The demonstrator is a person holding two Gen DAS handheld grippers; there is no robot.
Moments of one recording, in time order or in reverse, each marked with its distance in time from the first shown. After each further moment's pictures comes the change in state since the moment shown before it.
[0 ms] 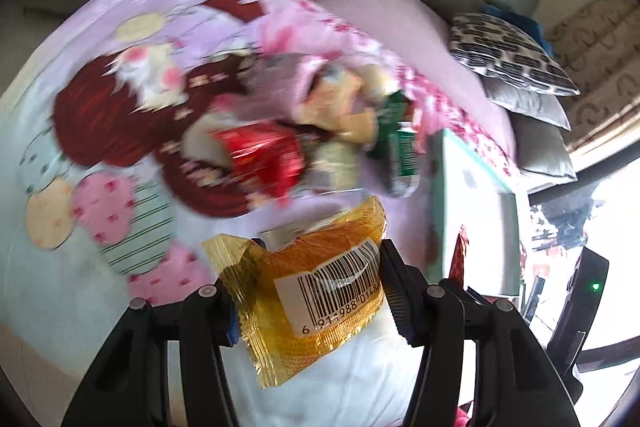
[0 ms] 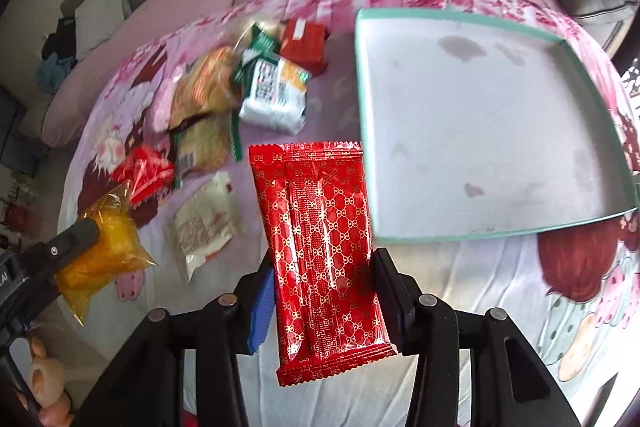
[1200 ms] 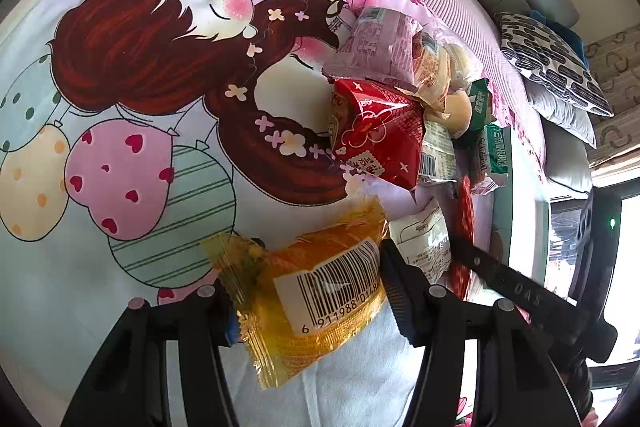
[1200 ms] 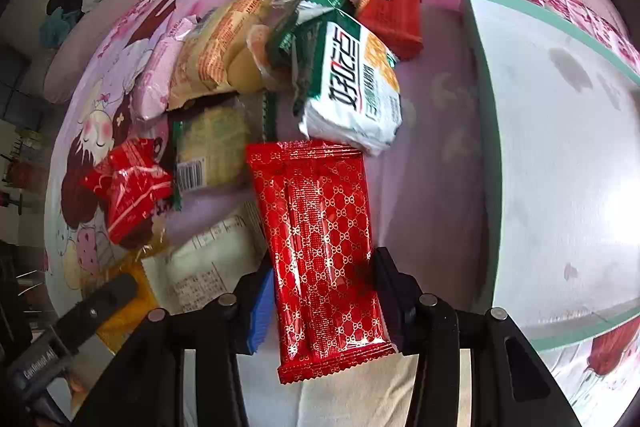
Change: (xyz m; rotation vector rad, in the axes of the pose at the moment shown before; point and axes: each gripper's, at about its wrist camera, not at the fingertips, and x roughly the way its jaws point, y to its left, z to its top) left arm 0.043 0.090 -0.009 -0.132 0.089 0.025; right arm 0.080 0.048 0.040 -0.124 0.169 0.035
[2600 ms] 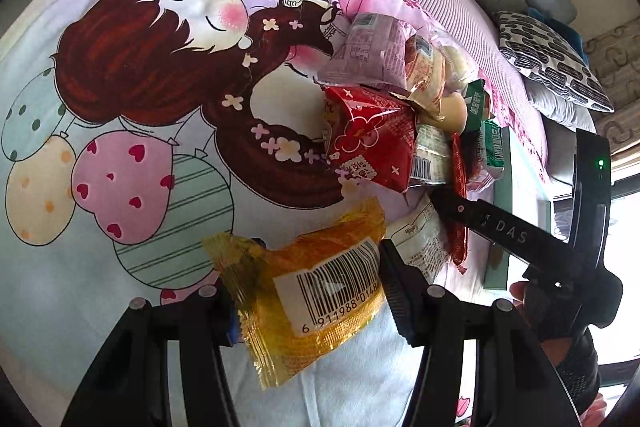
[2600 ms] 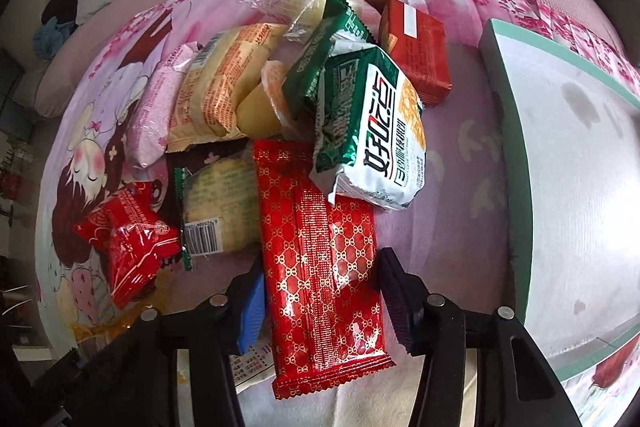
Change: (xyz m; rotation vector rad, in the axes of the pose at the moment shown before) left arm -0.001 -0.009 0.002 0.015 -0.014 0.017; right arm -0.007 0.021 0.027 0.010 -0.059 -0.034
